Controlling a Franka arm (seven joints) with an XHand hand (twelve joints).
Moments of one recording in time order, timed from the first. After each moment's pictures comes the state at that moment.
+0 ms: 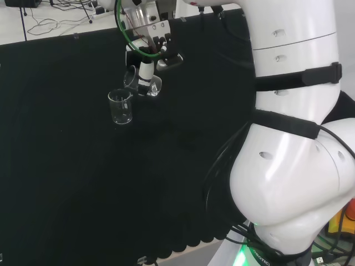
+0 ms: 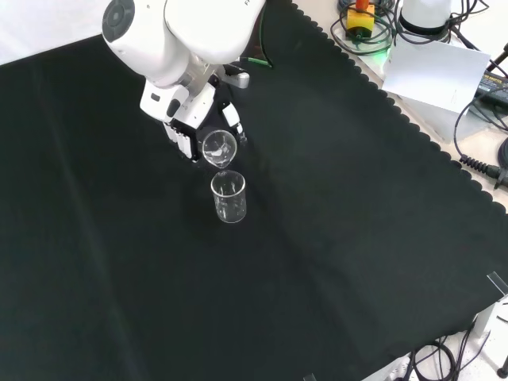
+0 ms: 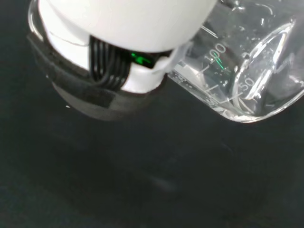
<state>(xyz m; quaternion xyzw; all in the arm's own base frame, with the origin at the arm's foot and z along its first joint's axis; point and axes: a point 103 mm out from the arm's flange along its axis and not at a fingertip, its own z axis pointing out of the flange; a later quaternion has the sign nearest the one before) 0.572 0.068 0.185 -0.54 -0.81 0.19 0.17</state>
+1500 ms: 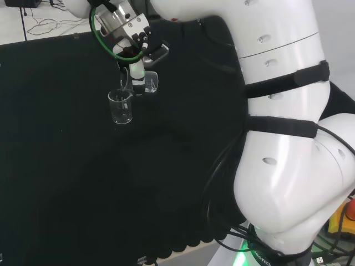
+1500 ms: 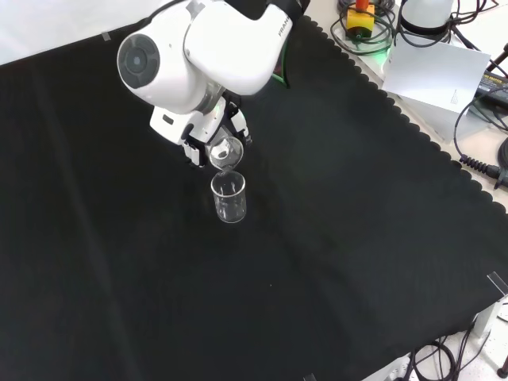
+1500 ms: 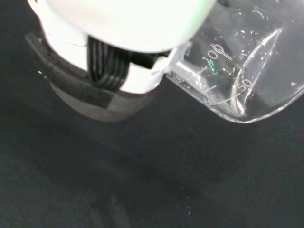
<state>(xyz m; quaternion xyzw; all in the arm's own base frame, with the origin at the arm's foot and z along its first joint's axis) 0.572 0.100 0.203 -0.53 -0.78 0.31 0.10</state>
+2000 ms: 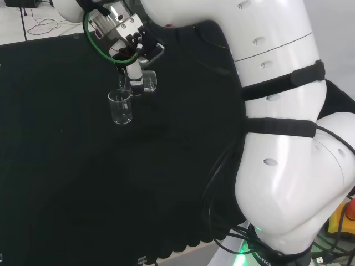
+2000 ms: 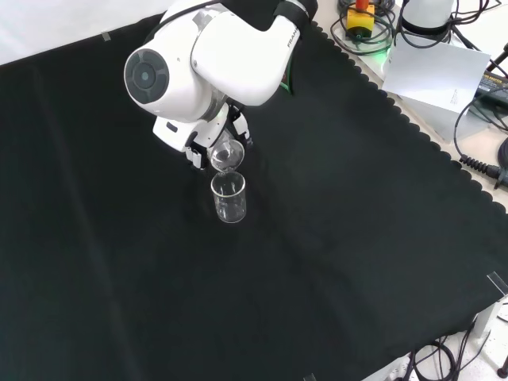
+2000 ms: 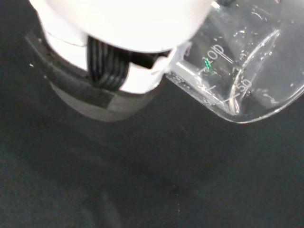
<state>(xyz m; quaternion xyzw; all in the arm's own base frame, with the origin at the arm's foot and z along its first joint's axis) 0.573 0.107 0.205 -0.53 -0.78 0.34 0.08</state>
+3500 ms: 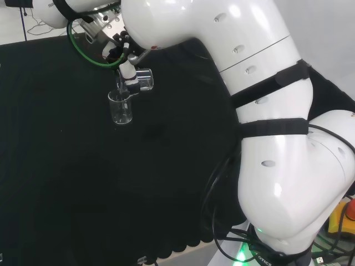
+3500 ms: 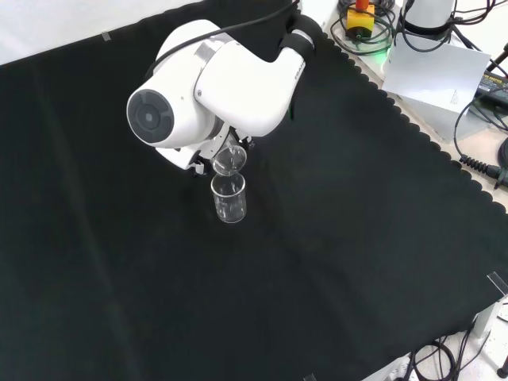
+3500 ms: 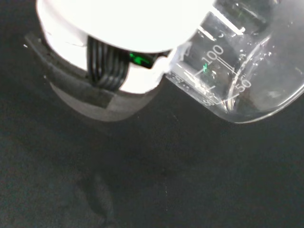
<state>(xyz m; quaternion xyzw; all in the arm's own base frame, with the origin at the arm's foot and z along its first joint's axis) 0.578 0.127 0.212 -0.51 -0.75 0.41 0.07</state>
